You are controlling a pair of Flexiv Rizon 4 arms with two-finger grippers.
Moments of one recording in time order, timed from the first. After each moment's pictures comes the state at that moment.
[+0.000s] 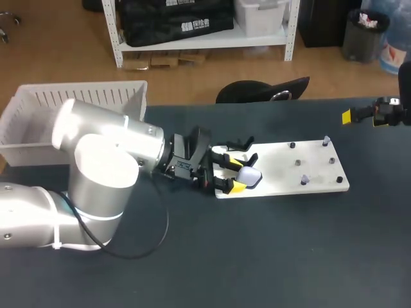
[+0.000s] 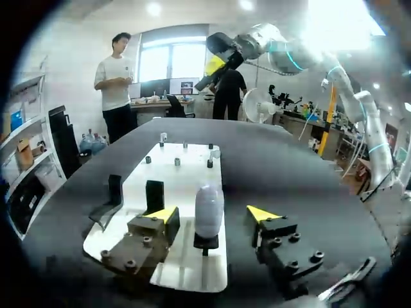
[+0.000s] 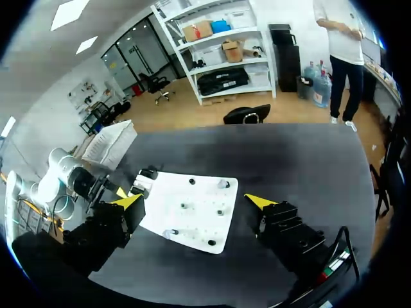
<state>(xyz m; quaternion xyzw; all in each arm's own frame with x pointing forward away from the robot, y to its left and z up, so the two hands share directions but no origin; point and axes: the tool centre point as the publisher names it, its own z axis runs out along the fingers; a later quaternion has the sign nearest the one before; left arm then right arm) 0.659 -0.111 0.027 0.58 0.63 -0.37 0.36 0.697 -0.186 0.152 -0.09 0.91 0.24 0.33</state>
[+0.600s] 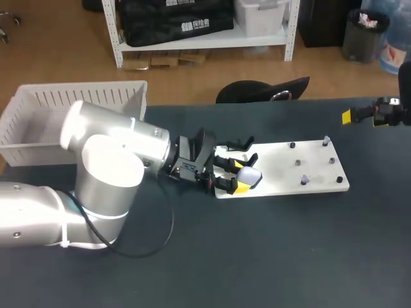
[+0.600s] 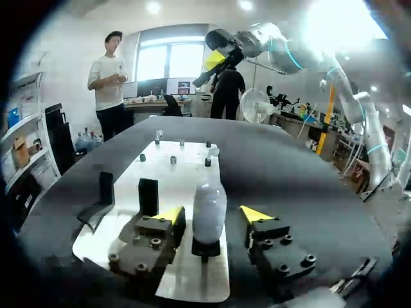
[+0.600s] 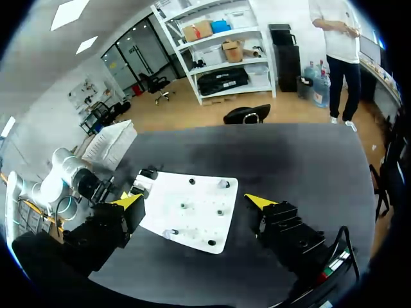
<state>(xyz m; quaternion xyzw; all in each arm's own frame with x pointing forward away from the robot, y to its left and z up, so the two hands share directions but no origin) 0.658 -0.121 0.018 0.58 0.63 -0.39 0.35 0.697 -0.186 0.152 -0.09 0.91 0.24 0.33</state>
